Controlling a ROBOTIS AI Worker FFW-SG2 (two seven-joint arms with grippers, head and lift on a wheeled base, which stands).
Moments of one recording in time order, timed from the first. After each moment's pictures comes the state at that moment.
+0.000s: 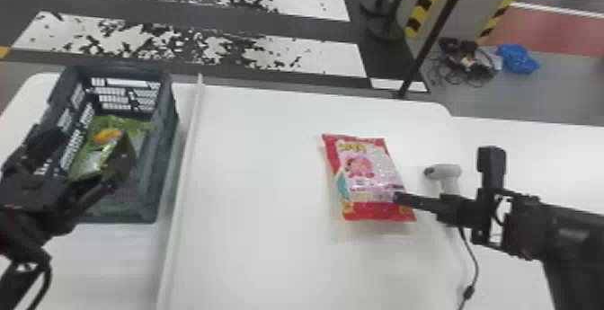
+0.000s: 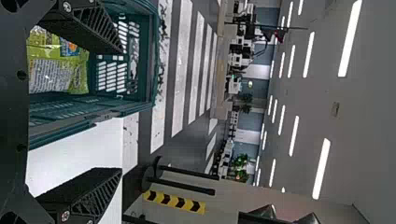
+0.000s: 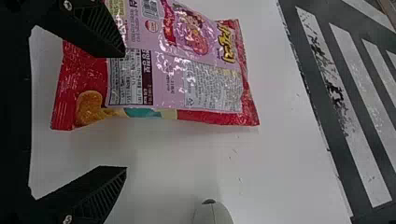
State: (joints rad) left arm 0.53 0.16 0.10 -2.16 0.28 0.21 -0.18; right arm 0.06 -0.34 -0.31 -1.63 -0.29 1.06 0.54
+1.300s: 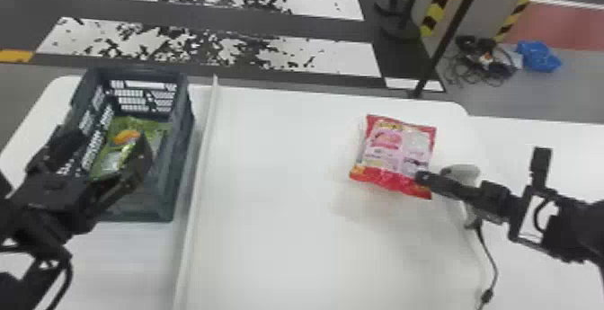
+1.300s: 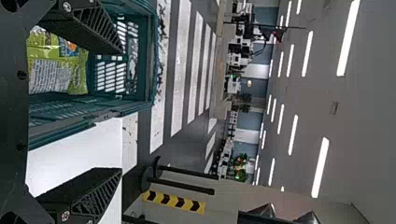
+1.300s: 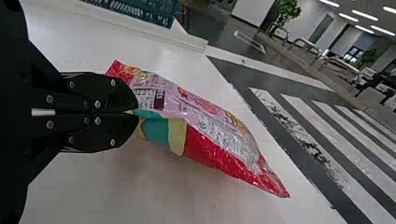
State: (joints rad) left arm 0.54 0.17 0.10 -2.16 0.28 0.20 -0.18; right arm -0.05 -0.40 -0.44 -1.34 -0.54 1.09 0.86
